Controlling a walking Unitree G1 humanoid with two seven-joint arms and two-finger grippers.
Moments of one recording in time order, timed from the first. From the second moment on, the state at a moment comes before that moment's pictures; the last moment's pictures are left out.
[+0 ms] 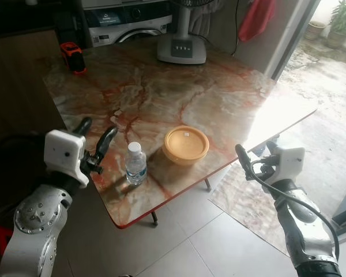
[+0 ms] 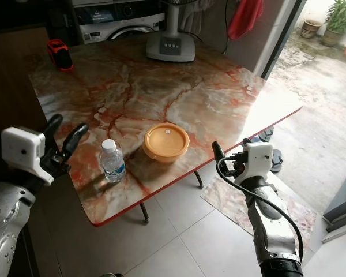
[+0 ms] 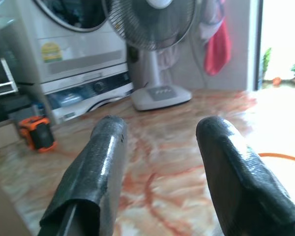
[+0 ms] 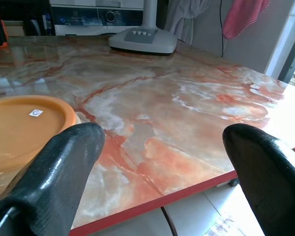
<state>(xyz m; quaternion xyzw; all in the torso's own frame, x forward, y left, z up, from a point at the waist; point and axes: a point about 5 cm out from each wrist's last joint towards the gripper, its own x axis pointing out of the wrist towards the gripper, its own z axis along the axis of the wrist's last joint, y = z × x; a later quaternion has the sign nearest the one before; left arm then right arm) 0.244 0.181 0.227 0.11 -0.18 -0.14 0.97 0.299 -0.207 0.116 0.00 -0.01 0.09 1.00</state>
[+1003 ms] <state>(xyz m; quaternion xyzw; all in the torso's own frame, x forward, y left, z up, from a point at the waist) 0.287 0.135 0.271 0.04 0.00 -0.23 0.97 0.305 -0.197 0.116 -0.01 0.00 0.11 0.99</state>
